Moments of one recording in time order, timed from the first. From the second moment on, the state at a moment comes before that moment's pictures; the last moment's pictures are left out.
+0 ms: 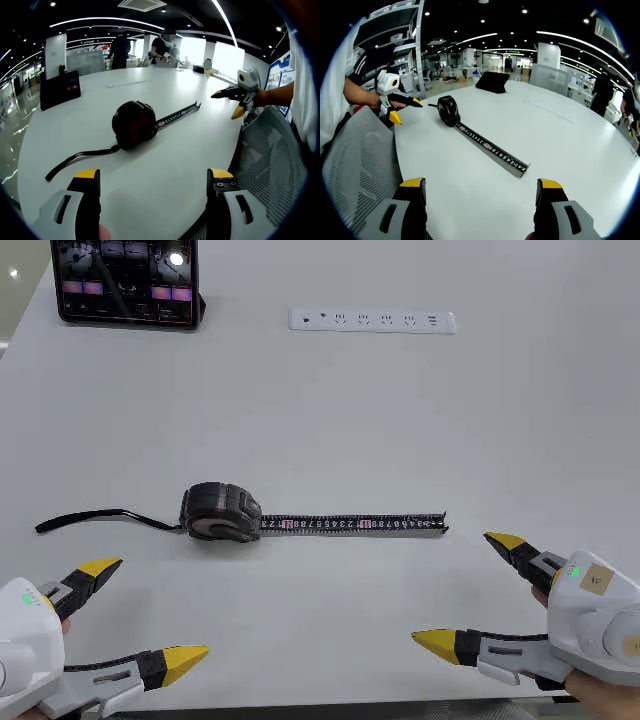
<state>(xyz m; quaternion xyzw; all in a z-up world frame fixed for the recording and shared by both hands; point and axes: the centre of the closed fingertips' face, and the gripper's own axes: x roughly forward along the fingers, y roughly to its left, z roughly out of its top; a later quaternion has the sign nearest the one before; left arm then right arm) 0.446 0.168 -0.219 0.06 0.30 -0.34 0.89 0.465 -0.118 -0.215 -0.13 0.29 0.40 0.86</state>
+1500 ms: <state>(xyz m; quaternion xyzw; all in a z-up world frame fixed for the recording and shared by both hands) 0.450 0.169 -0.214 0.06 0.30 -0.34 0.89 0.461 -0.118 -0.214 -0.13 0.29 0.40 0.86</state>
